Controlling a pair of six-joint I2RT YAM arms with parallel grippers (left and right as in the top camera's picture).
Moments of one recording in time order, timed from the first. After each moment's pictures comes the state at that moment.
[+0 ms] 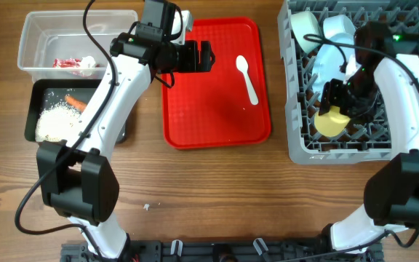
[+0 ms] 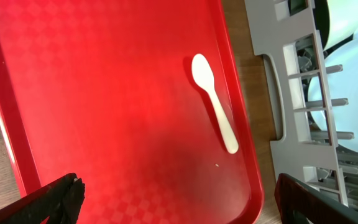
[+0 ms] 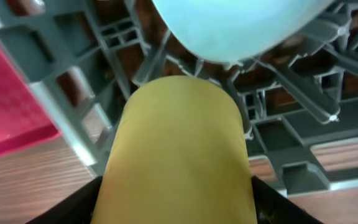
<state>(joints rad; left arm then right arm) -0.31 1.89 1.67 -0.76 0.31 -0.29 -0.10 1.80 1.59 -1.45 -0.05 0.18</state>
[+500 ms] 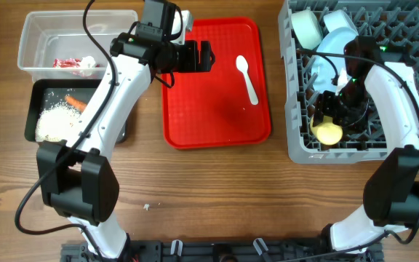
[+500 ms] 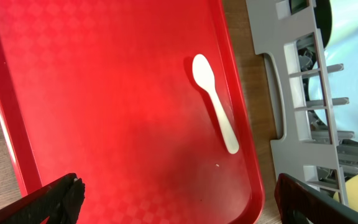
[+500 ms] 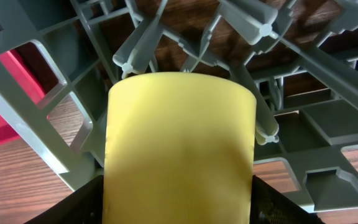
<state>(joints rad) -0.31 1.89 1.67 -0.76 0.30 -0.29 -0.09 1.80 1.47 -1.39 -0.06 0.18</state>
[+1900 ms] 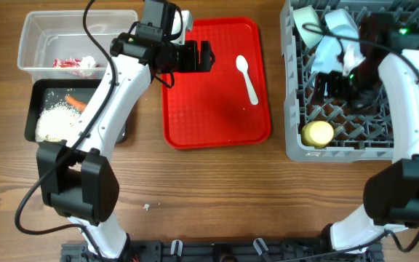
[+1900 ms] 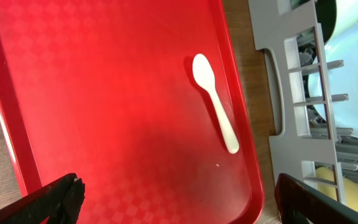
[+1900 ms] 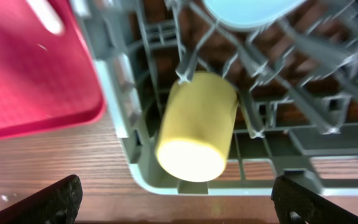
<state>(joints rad) -0.31 1.89 1.67 -0.76 0.30 -0.29 -0.09 1.80 1.74 -1.52 -0.13 0.08</state>
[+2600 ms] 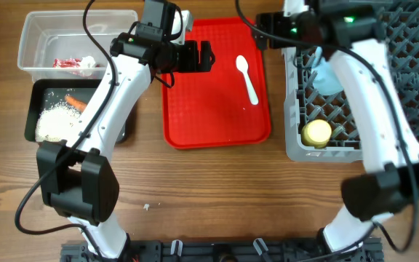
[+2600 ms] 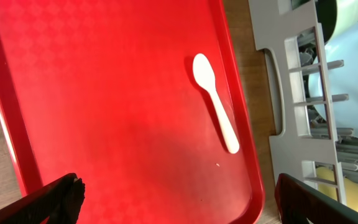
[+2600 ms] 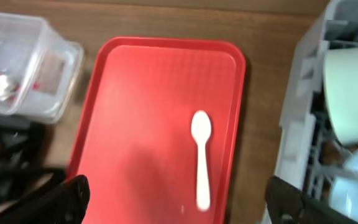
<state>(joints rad) -0.31 1.89 1.67 -0.77 0.30 -0.29 0.24 1.89 1.98 -0.99 -0.18 0.11</state>
